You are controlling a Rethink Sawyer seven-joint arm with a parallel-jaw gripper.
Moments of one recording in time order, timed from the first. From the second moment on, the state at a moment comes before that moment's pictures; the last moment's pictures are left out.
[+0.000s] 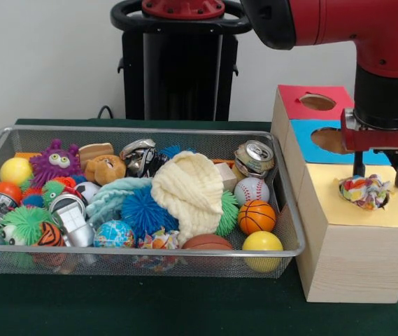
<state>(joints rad) -0.02 -0.48 0.09 1.32 0.13 0.82 1.91</state>
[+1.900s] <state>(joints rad) -0.02 -0.56 0.07 1.30 0.05 0.65 1.91</state>
